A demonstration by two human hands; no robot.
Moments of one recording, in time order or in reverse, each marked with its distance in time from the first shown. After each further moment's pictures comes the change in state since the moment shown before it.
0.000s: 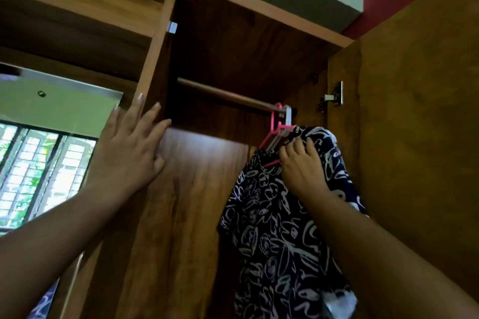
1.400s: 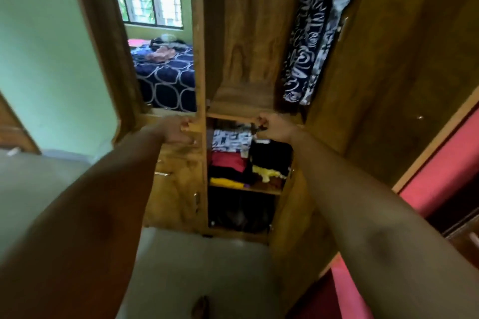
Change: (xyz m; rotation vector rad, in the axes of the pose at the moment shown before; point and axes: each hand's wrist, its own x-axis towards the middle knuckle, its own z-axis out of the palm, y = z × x) left_hand -0.397 0.074 -0.322 -0.553 -1.583 -0.344; right_hand -0.474 -0.092 -0.162 1.430 -1.153 -0.317
